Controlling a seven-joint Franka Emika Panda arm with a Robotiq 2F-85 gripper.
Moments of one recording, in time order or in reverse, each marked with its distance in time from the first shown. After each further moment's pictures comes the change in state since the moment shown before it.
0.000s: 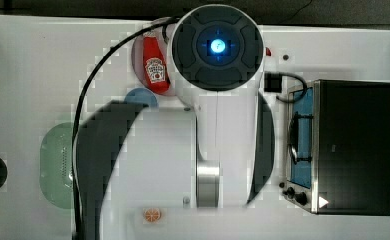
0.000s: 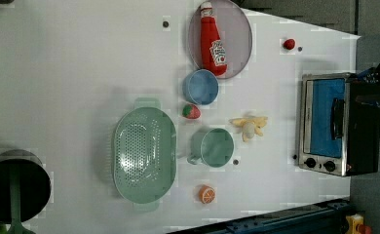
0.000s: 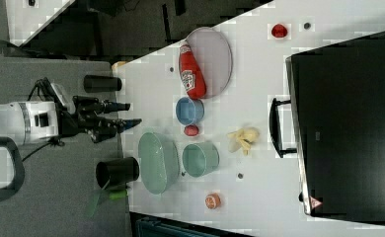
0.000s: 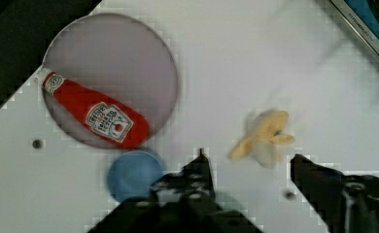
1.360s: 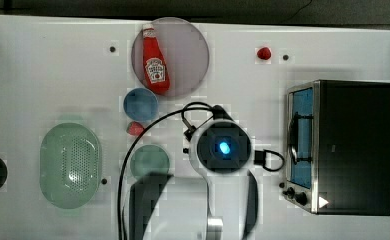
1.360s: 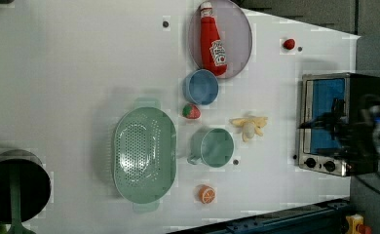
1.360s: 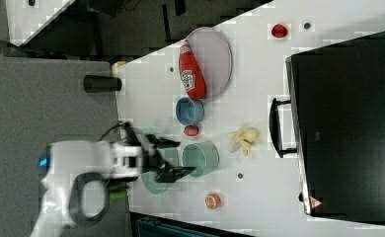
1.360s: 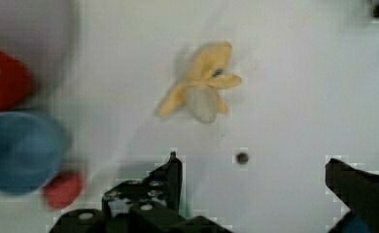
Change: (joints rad) arm -0.014 -0.127 -0.025 -0.562 -0.006 0.324 0.022
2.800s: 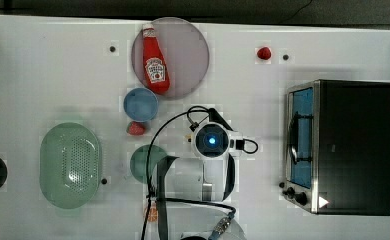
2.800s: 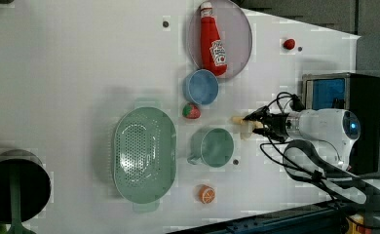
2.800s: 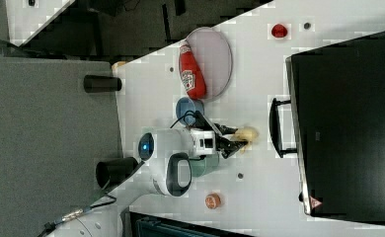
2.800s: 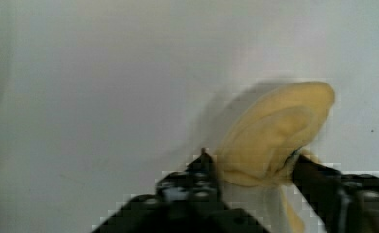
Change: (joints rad) arm -0.015 0.528 -0.002 -0.086 -0.015 0.704 0.004
